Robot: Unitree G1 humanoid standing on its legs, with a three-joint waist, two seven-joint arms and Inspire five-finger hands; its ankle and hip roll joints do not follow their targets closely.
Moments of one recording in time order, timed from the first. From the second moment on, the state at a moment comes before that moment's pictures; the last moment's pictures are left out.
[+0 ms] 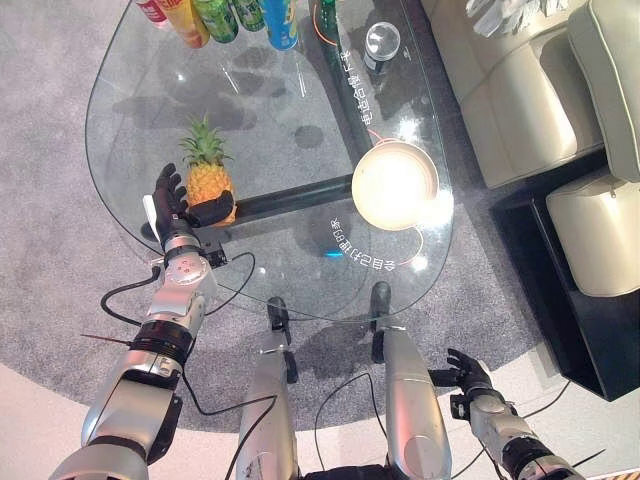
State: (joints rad) left arm -0.69 0.53 -0.22 0.65 -0.61 -0.07 0.53; right arm -0.20 -0.38 0.34 0.91 0.46 0.07 -0.25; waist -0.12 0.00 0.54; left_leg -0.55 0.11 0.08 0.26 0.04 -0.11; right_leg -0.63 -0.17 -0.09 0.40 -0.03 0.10
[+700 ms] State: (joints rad) left arm -0.74 0.57 -0.30 0.74 -0.36 -0.03 0.60; right arm -0.20 -0.38 0.36 0.89 0.48 0.05 -0.27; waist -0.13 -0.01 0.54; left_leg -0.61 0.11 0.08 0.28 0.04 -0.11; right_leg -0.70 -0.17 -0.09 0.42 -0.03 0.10
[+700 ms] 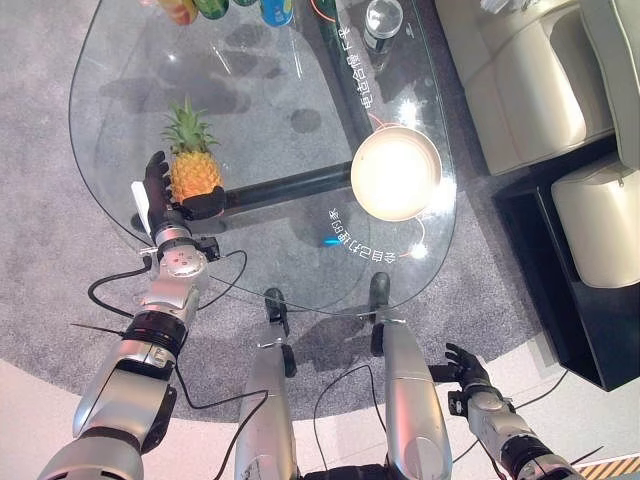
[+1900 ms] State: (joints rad) left arm -0.86 0.54 -0.26 0.90 -0.78 0.01 0.59; right arm -0.24 -0.37 0.40 0.90 0.53 0.06 -0.29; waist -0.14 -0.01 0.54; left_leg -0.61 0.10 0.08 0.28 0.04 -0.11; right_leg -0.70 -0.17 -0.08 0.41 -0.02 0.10
